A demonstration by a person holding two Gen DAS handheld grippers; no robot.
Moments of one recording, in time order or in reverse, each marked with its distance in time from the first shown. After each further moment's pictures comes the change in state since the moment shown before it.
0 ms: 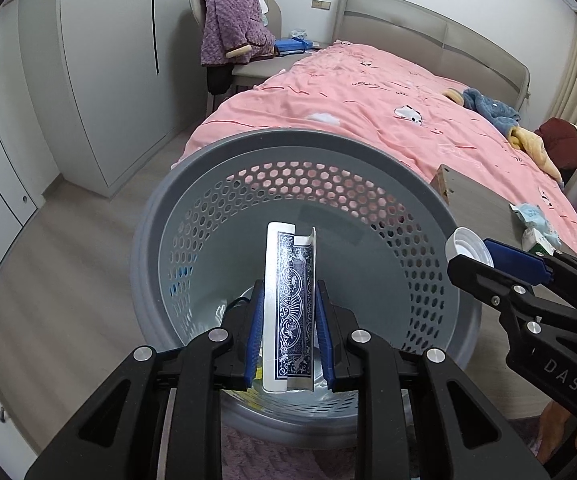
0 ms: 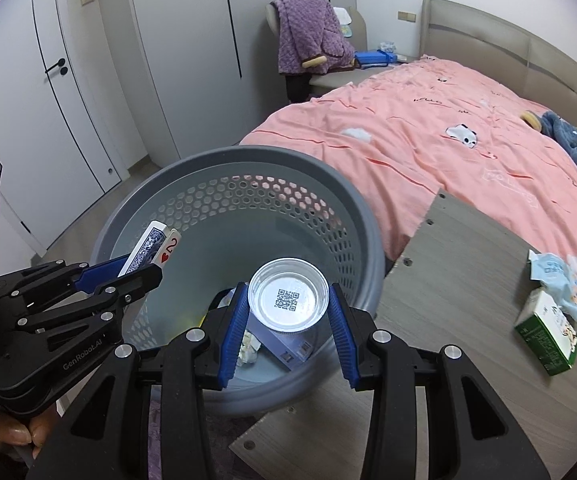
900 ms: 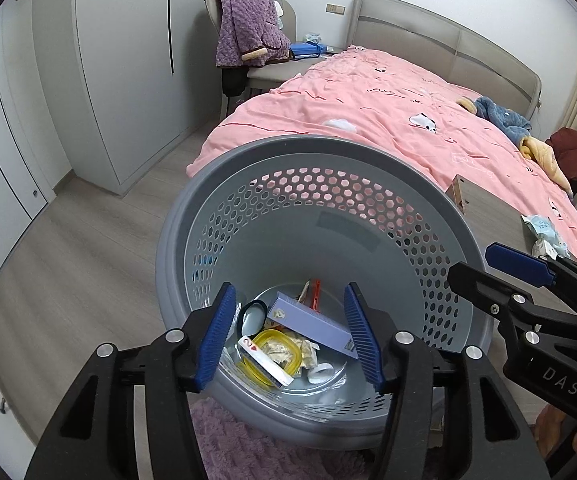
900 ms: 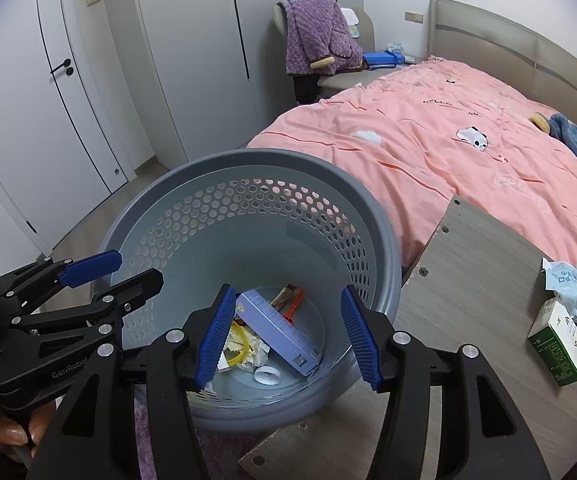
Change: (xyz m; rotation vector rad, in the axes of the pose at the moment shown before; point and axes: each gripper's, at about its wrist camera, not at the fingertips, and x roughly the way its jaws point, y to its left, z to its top) left arm -0.006 0.012 -0.001 -0.032 -0.015 0.035; right arm 0.004 0.004 0.005 -0.006 -0.008 0.024
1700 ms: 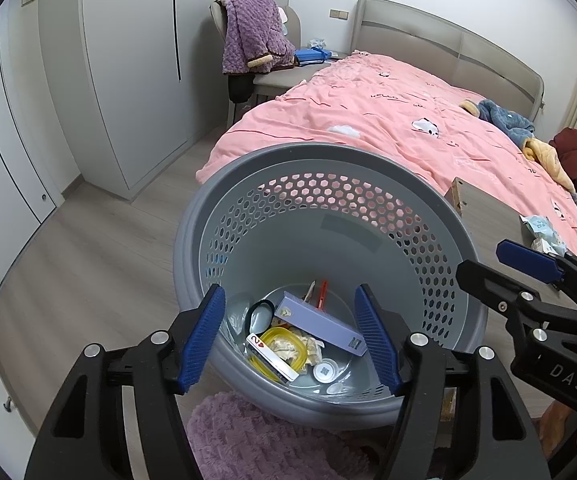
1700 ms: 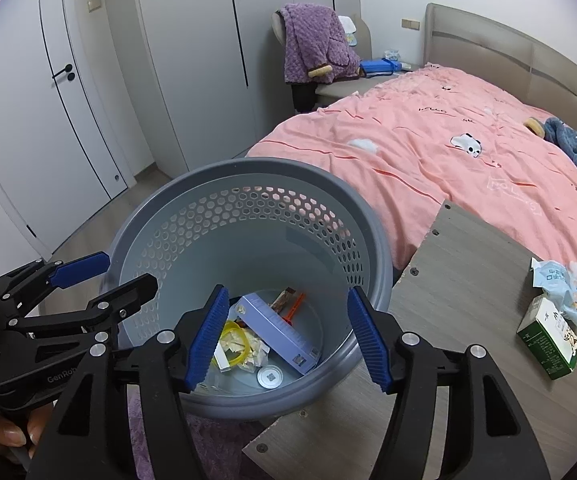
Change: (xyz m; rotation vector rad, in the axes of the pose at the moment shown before) left arm -0.016 0.000 -0.004 0.003 -0.021 0.030; right arm -0.013 -0.003 -0.003 0.002 -0.030 -0.010
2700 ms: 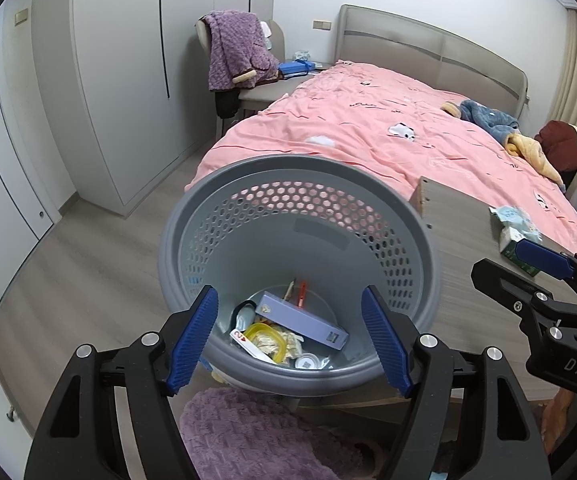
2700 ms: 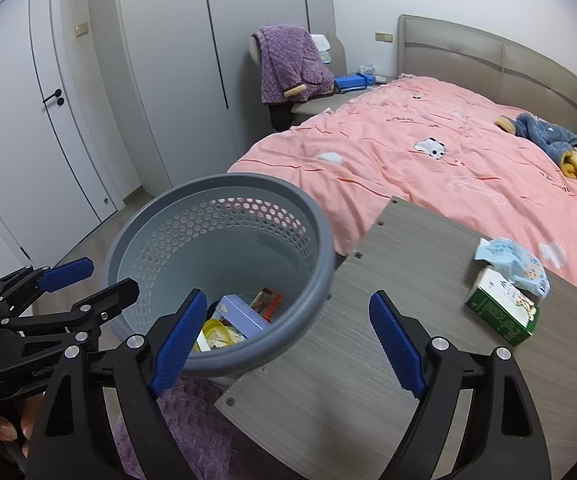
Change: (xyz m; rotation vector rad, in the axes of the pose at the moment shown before) left arm -0.037 -0.030 -0.011 0.052 -0.049 -0.023; right arm -0.050 -0.032 -0.022 0.065 -0.076 -0.050
